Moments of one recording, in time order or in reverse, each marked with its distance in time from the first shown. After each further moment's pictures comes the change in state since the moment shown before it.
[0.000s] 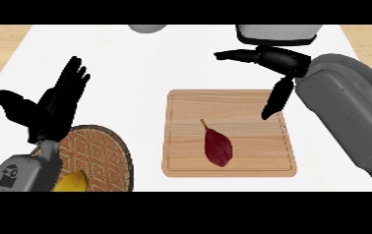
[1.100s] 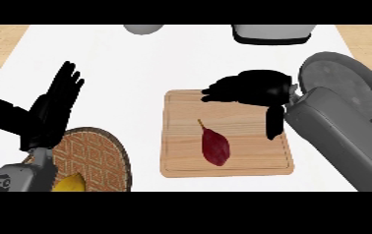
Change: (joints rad) left arm 0.054 -0.029 0.057 -0.047 -0.036 -0.040 0.022; right arm 0.085 -0.034 0.135 -0.362 0.369 0.115 0.161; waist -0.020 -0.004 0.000
